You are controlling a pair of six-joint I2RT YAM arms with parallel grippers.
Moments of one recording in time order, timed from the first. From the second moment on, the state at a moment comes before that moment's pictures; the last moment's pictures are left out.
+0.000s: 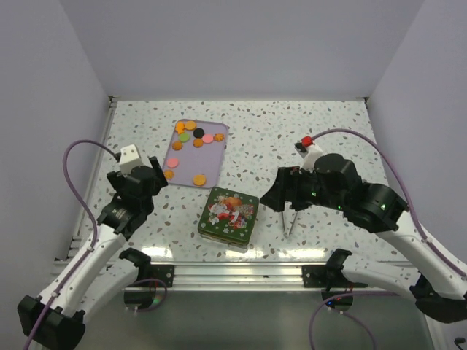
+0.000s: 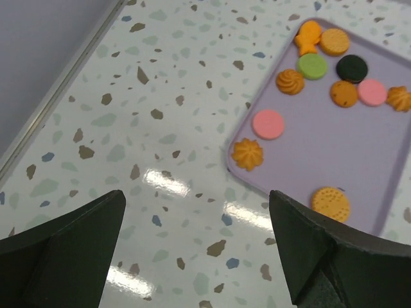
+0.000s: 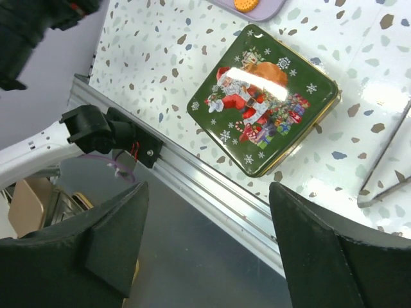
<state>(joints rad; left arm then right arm) -0.41 0.73 0.71 -0.49 -0.68 -0.49 0.86 0.94 1.25 -0.90 -0.04 0.69</state>
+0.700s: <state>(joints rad) -0.12 1.19 0.28 0.34 -0.67 -0.23 0.86 0.71 1.32 -1.22 0.20 0.73</state>
